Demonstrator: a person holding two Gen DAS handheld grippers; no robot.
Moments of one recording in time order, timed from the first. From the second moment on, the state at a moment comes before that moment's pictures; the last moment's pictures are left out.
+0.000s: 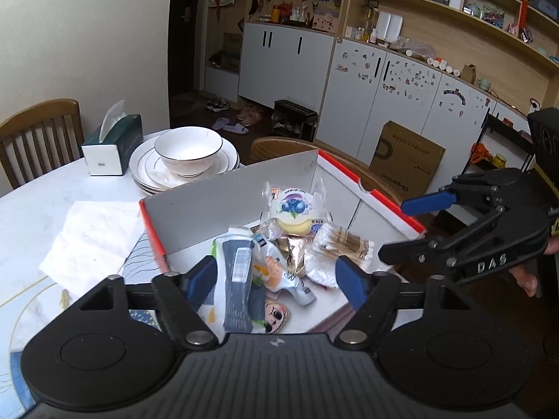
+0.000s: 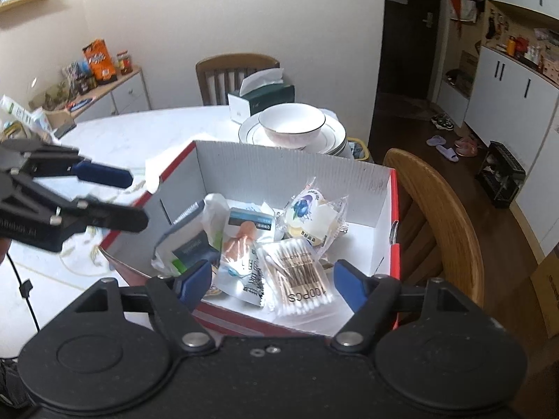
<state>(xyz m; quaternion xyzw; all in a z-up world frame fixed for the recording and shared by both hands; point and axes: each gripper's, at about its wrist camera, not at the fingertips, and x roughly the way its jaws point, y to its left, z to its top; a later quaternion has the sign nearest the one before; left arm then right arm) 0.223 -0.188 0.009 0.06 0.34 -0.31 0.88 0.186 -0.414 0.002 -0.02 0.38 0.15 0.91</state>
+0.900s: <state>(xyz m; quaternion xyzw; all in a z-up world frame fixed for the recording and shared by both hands) 0.173 -0.152 0.017 0.07 0.31 -0.31 0.90 0.130 -0.389 0.025 0.03 0.31 0.13 0.94</state>
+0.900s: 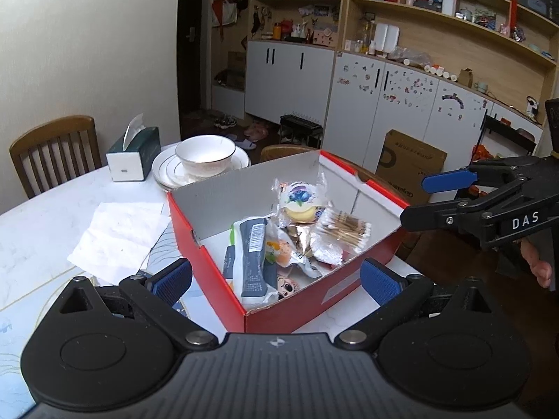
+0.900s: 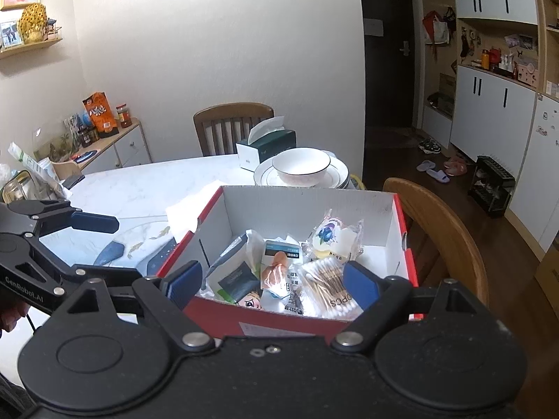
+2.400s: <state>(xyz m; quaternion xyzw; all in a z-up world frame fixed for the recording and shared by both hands) 0.161 -0.154 0.021 0.08 0.30 -0.29 0.91 0.109 -0.387 0.027 0.03 0.29 0.08 0.95</state>
